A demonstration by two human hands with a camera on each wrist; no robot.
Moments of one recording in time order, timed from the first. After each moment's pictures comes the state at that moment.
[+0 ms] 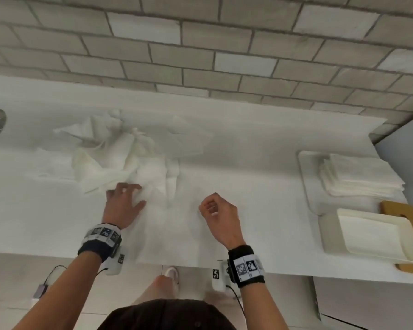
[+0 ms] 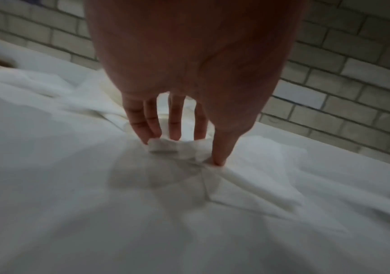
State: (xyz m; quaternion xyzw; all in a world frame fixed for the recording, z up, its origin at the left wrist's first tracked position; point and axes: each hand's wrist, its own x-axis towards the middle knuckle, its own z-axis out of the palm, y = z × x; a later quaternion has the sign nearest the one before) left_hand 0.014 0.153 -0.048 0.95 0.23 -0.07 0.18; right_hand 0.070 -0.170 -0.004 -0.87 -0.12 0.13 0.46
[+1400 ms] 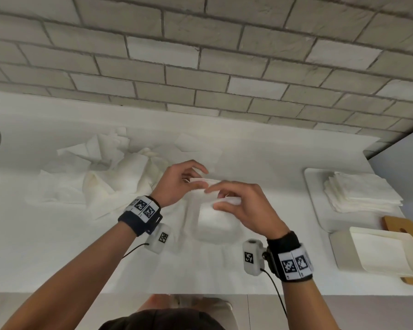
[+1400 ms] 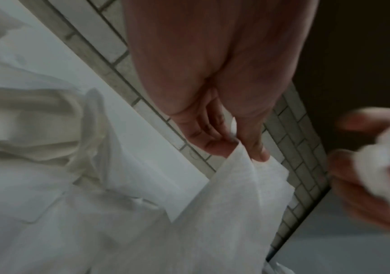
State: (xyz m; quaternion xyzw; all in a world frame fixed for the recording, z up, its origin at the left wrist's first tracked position) left_hand 0.135 0.116 0.065 0.78 -0.03 -0.01 0.62; right_hand 0.122 -0.129 0.146 -0.84 -0.29 0.14 0.43
